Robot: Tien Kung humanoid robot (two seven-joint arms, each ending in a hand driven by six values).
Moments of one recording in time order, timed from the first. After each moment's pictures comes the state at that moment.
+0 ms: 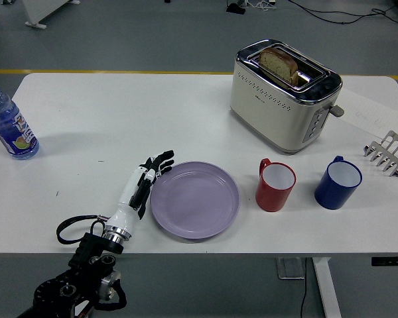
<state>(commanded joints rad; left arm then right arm) -0.34 0.00 -0.84 -0.86 0.93 0.18 -0.65 0.10 -0.13 0.76 0.35 0.16 -0.29 -0.19</state>
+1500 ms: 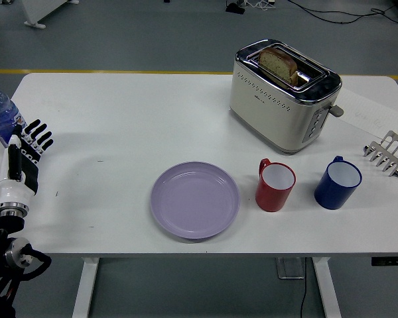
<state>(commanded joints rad) -0.18 0.15 -1.53 -1.05 0.85 0.03 -0.30 0.10 -0.13 0.76 0.34 0.20 -0.29 -0.17</state>
